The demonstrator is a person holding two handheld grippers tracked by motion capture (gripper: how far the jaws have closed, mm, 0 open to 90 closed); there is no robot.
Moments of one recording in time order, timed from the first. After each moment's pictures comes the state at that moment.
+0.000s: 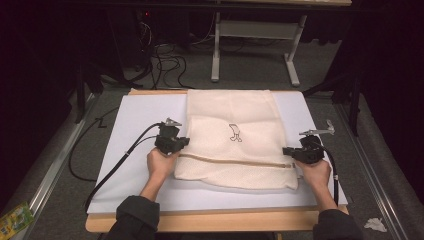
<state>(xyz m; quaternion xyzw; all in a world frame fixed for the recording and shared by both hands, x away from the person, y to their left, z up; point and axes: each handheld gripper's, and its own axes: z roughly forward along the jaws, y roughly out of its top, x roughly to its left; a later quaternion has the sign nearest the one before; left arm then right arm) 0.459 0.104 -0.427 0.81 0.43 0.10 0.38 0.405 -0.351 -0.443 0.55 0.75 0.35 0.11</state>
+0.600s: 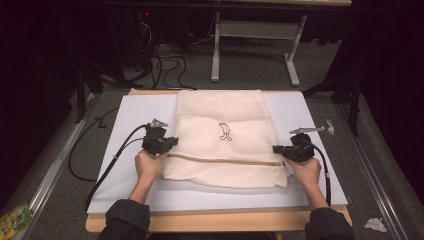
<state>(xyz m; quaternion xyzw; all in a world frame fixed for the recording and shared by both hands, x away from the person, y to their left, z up) 0.453 0.140 -0.426 0.80 0.45 0.11 0.39 0.411 -0.324 -0.440 0.53 0.76 0.37 0.10</state>
